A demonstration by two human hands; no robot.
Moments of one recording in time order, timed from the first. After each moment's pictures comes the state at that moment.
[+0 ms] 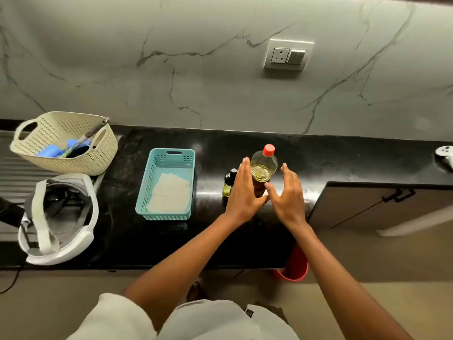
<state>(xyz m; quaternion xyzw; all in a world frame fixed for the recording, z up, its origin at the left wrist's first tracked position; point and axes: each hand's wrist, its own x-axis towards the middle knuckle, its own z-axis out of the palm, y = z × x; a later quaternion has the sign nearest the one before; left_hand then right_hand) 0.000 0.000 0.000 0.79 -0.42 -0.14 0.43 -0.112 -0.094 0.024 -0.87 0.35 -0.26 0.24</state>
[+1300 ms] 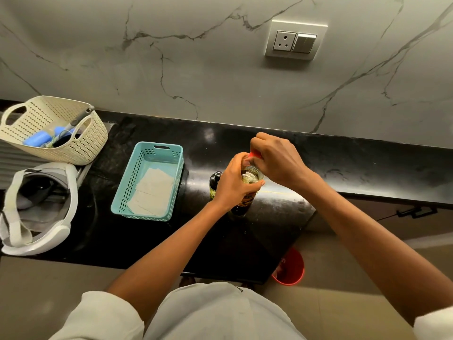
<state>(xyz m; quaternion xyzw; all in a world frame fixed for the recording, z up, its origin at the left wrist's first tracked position) 0.038 -0.069 -0.001 0.77 -0.36 -0.16 0.51 -0.036 -0.198 0.121 -0.99 0.05 -0.12 0.10</state>
